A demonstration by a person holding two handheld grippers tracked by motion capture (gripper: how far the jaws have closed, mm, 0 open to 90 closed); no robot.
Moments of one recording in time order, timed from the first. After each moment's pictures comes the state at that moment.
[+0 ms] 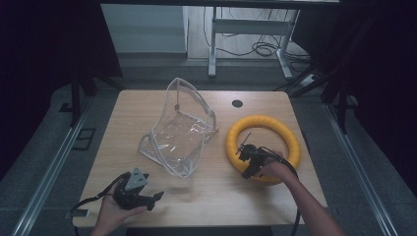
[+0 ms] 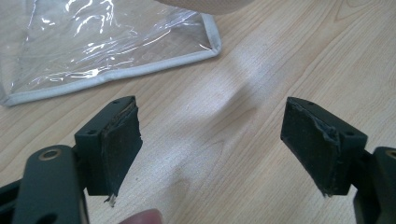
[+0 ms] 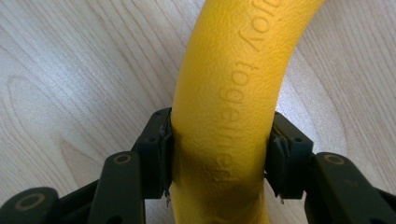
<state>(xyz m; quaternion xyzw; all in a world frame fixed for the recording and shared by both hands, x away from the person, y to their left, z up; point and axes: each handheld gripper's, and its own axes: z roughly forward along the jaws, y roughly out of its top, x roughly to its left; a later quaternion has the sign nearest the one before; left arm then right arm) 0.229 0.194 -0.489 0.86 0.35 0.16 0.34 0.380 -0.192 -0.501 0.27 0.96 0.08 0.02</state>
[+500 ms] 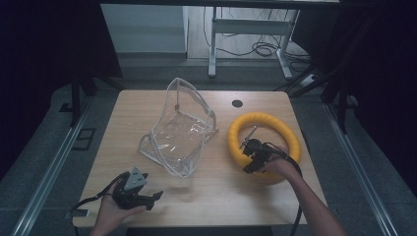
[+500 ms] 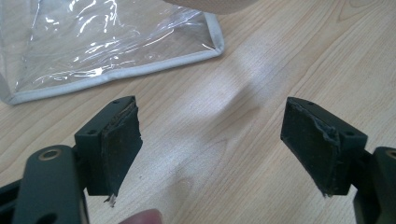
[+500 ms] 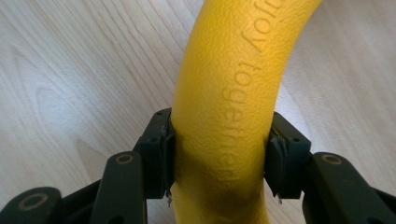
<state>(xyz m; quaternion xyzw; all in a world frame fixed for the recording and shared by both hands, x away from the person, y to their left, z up) 0.230 0.196 -0.489 0.85 0.35 0.16 0.34 0.381 -0.201 -0.476 0.28 0.95 0.12 0.03</state>
